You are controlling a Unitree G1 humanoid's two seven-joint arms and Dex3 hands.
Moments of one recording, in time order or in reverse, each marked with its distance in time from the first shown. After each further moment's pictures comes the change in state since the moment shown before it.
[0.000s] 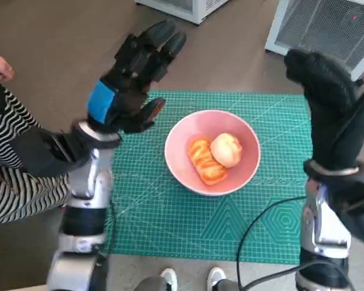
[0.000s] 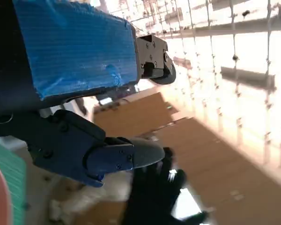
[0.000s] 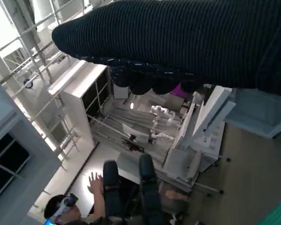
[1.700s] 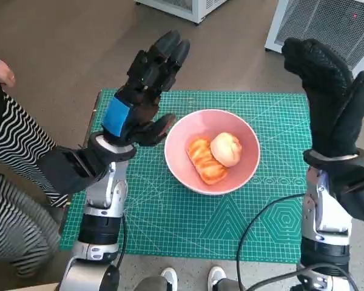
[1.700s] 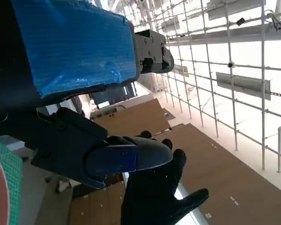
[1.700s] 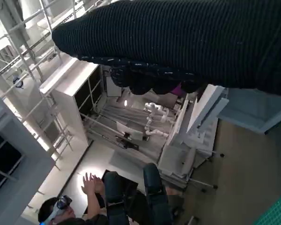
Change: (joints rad) left arm -0.002 -0.048 -0.030 0.072 0.102 -0.139 0.041; right arm -0.031 -0.016 -0.010 0.036 0.007 0.028 0.016
